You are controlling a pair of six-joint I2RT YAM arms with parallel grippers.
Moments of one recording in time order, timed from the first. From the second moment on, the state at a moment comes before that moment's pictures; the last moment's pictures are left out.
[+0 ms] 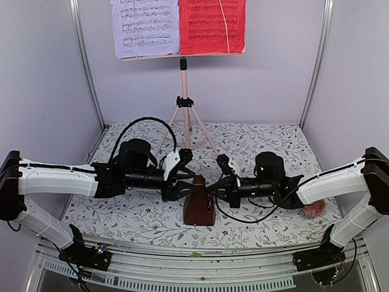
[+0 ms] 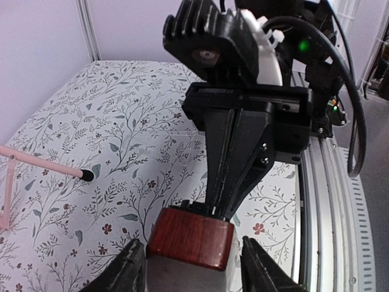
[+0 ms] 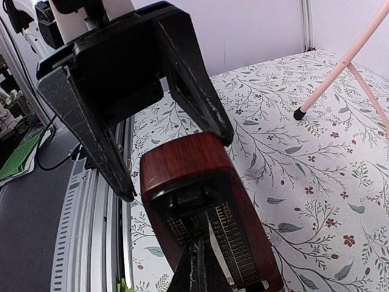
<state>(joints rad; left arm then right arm) -0.94 1.38 0.78 0.23 0.35 0.15 0.92 1.51 0.64 0.58 -0.48 0.11</state>
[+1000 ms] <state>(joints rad) -0.94 1.40 0.80 0.20 0.35 0.17 0.91 1.49 0.64 0.58 -0.38 0.15</state>
